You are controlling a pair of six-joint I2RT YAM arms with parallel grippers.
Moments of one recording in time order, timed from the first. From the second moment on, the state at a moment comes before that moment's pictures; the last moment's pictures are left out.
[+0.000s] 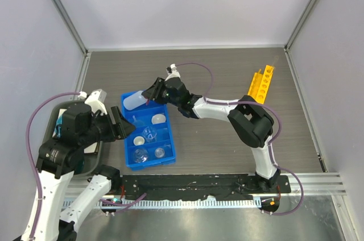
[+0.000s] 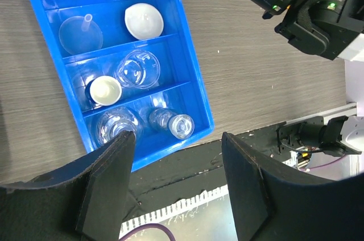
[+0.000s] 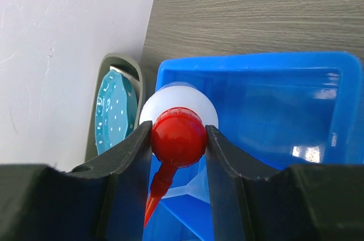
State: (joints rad) left arm -0.31 0.66 1.17 -1.16 0.18 -0.50; right arm 0.87 2.03 1.36 0.38 0.00 0.97
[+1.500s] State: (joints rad) left arm -0.31 0.65 1.19 -1.19 0.18 -0.49; right arm 0.94 2.06 1.57 -0.06 0.22 0.80
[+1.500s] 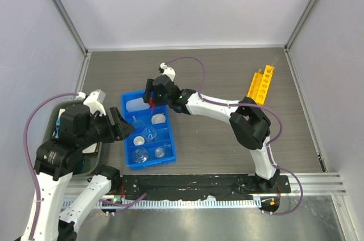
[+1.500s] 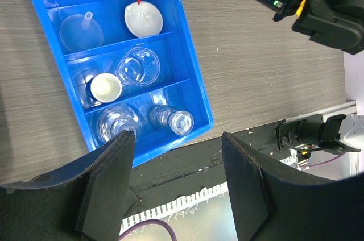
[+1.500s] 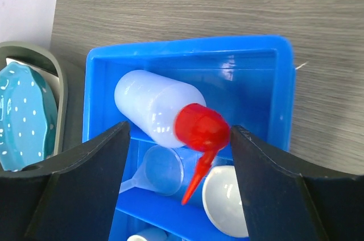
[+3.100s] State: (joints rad) left arm -0.31 1.00 0.90 -1.07 -0.30 -0.74; right arm 1.09 0.98 0.82 -0.50 0.39 0.49
